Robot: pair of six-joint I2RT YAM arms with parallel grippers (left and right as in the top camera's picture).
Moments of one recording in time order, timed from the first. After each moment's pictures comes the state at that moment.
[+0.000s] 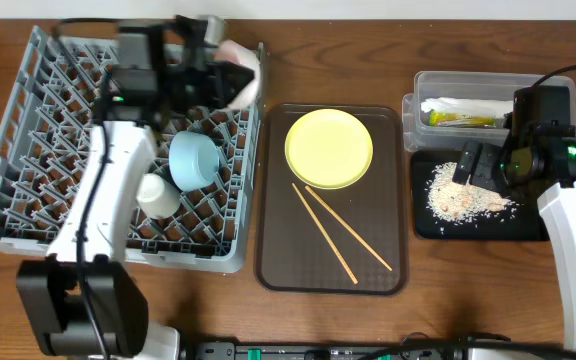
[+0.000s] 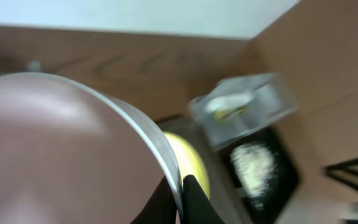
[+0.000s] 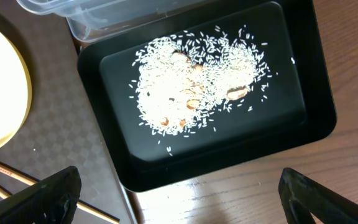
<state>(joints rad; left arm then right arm) 0.00 1.68 1.41 -0.39 0.89 -0.18 -0.04 1.38 1.29 -1.17 0.09 0.30</state>
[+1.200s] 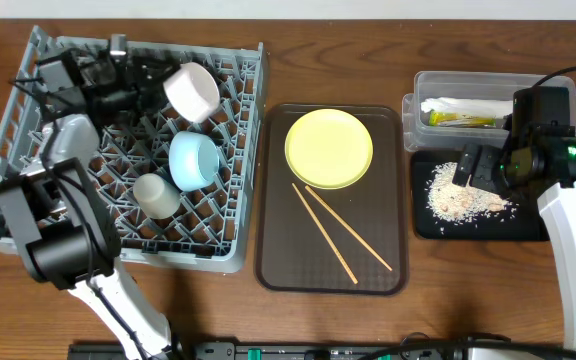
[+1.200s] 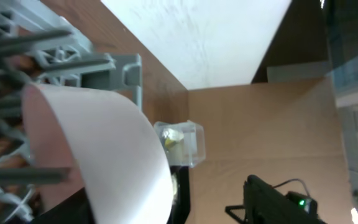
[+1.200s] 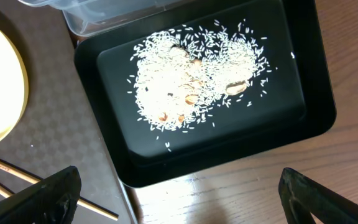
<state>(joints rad) 0.37 2.07 1.41 0.03 1.36 -0.75 -0.04 1.38 1.29 -1.18 0.09 0.30</state>
